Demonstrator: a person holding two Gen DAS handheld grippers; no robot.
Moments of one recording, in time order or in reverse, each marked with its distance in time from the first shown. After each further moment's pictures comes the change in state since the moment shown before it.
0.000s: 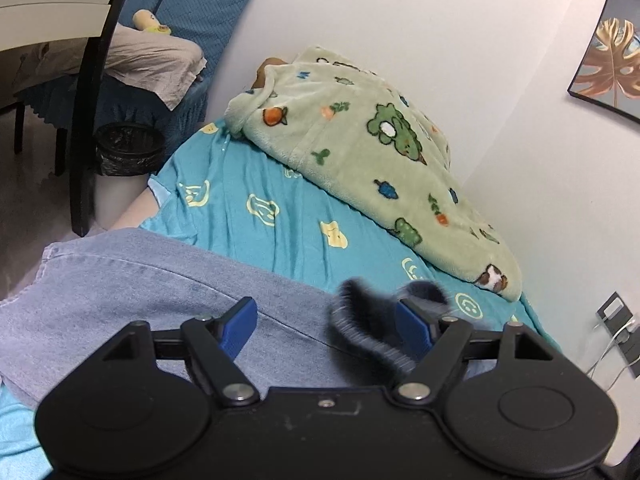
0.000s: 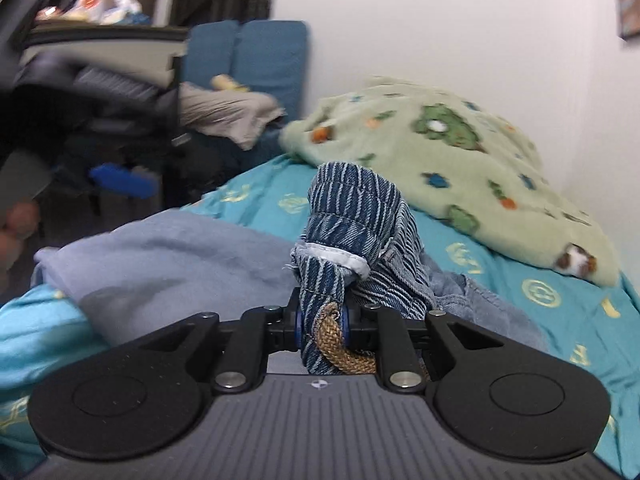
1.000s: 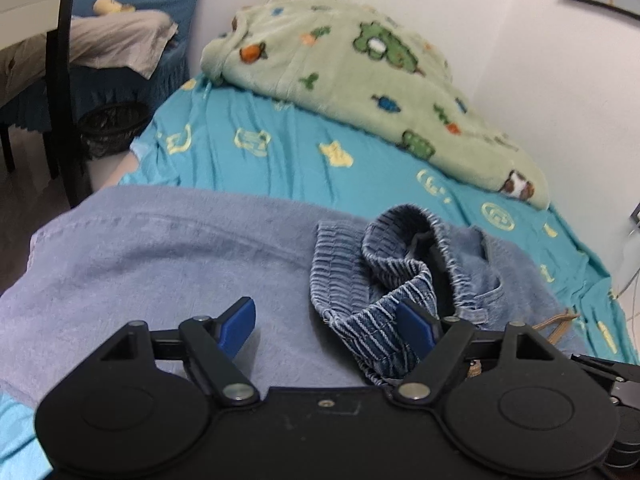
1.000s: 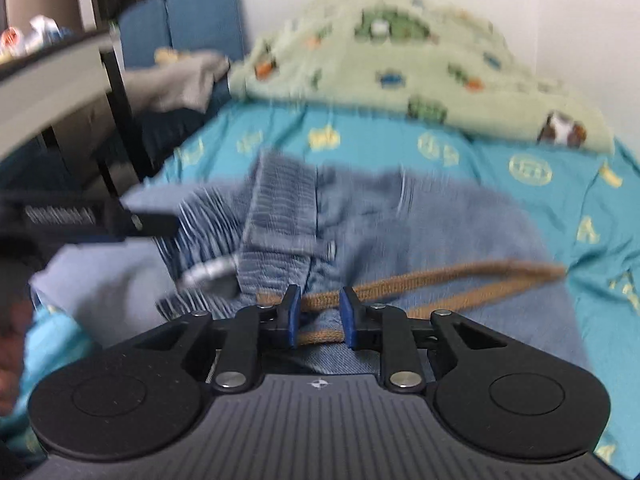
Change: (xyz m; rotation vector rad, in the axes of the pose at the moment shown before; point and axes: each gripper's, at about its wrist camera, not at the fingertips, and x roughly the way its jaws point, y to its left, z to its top) left arm 0.051 -0.012 -0.043 0.169 0.179 0.080; right arm 0.014 -0.050 -0.024 0.319 0.220 -0.019
